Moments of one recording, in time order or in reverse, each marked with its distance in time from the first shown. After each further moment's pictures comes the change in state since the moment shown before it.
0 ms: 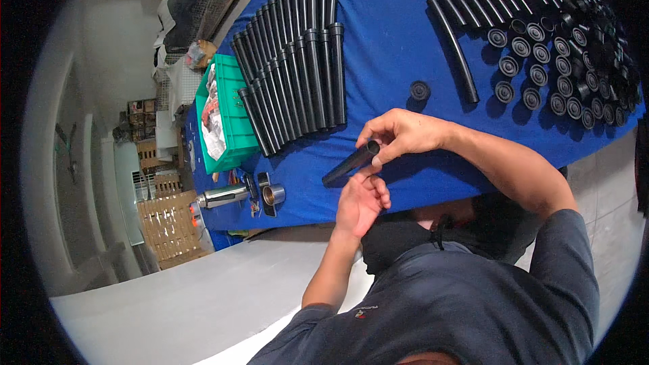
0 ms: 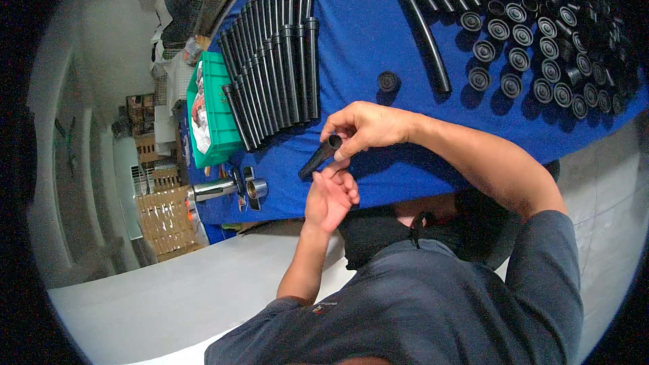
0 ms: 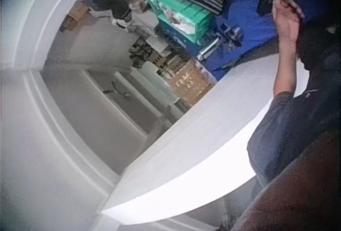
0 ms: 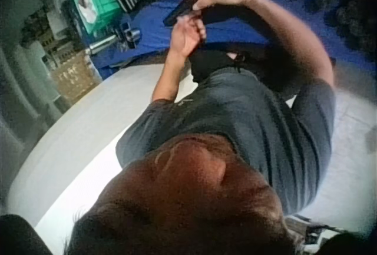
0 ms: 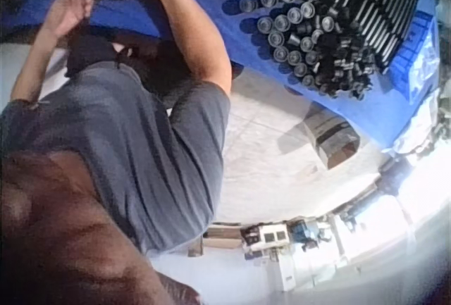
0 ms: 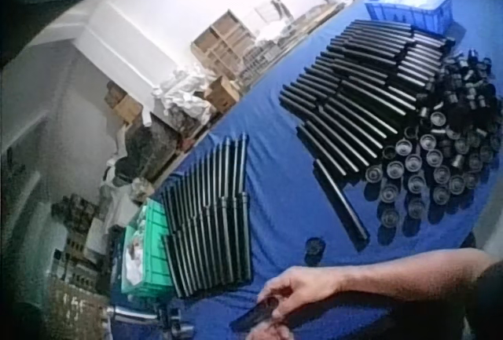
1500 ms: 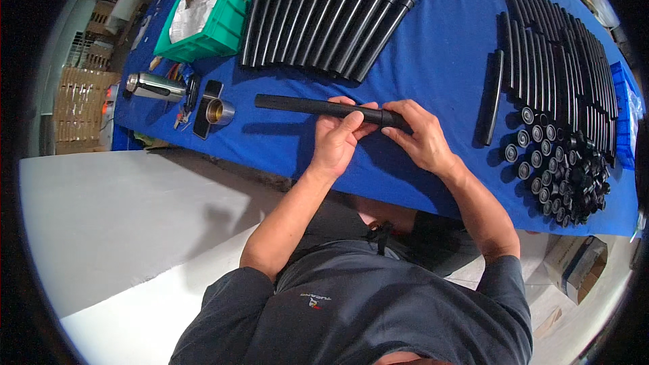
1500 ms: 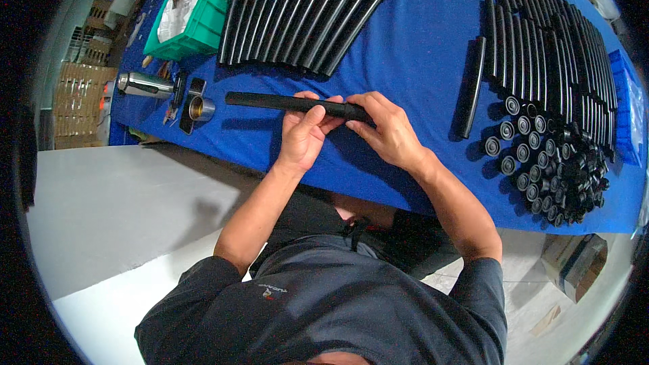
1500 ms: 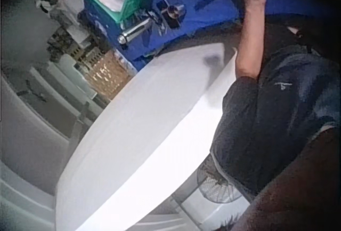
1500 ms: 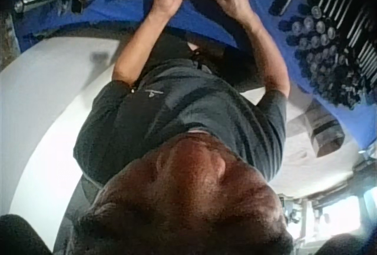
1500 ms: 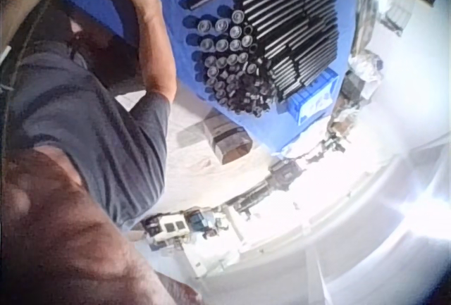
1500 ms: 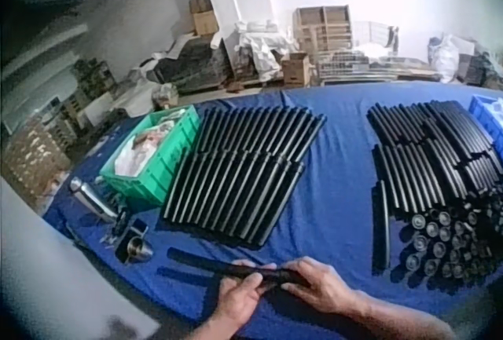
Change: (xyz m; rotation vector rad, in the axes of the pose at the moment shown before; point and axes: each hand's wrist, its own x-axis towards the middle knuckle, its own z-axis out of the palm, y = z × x) left_hand 0.058 -0.009 -0.020 -0.212 0.099 0.589; right_hand -0.005 -0.018 0.025 -0.786 0.247 -0.050
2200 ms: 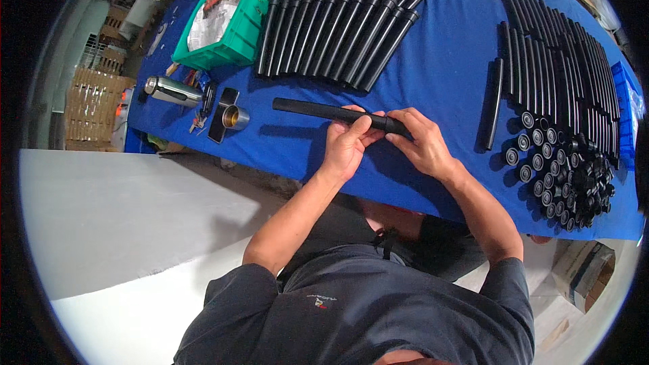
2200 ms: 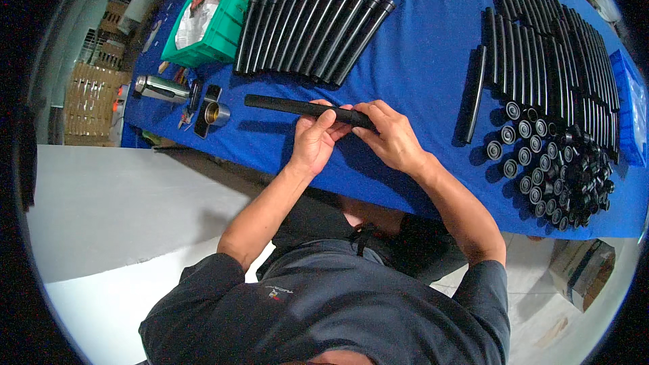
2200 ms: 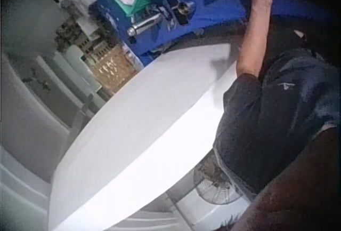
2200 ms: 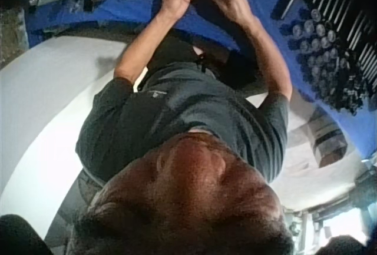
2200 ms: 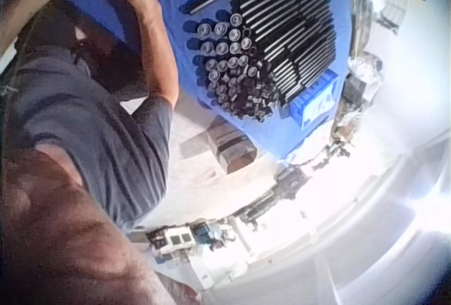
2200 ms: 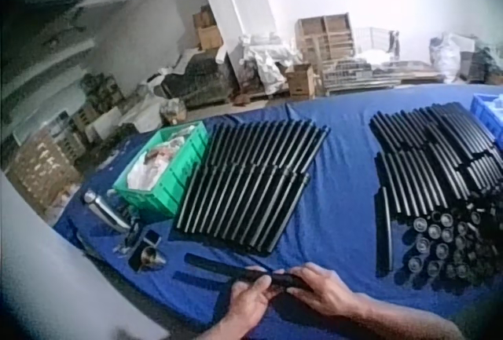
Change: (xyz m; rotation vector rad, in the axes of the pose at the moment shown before) left_hand 0.002 0.003 -0.002 0.042 0.020 -0.048; right_hand 0.001 0.000 0.005 -0.010 0.014 -0.053
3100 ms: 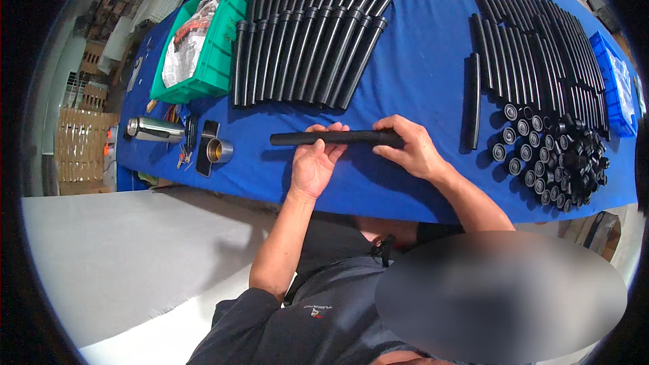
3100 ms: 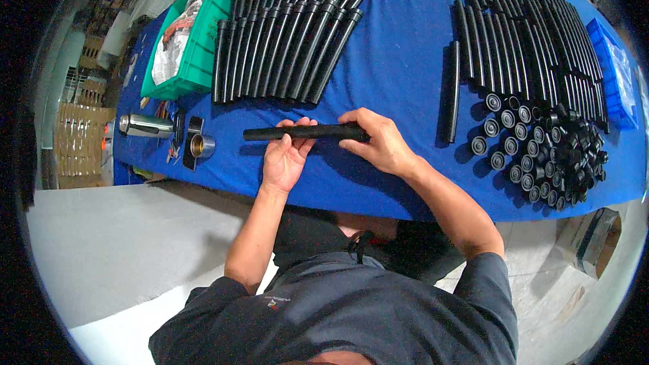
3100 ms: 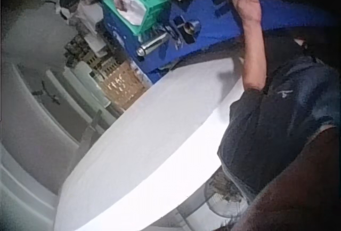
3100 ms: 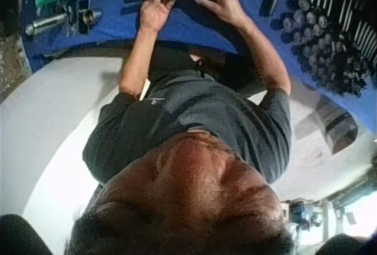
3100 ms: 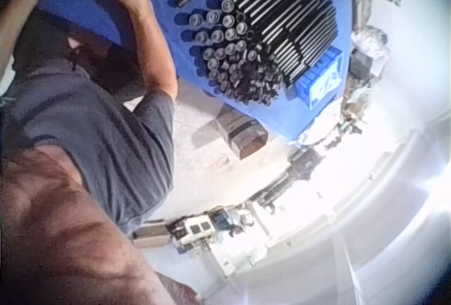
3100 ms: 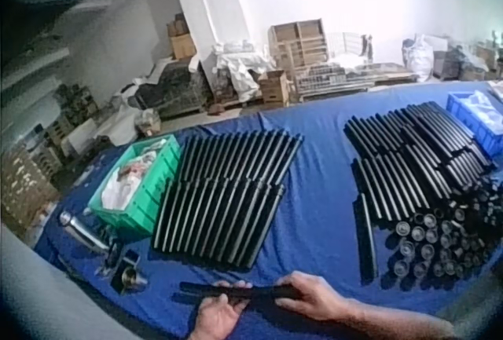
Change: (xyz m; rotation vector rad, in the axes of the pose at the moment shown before) left_hand 0.002 0.021 -0.038 -0.216 -0.121 -0.038; right_hand 0.001 0.009 -0.002 0.102 0.085 0.116
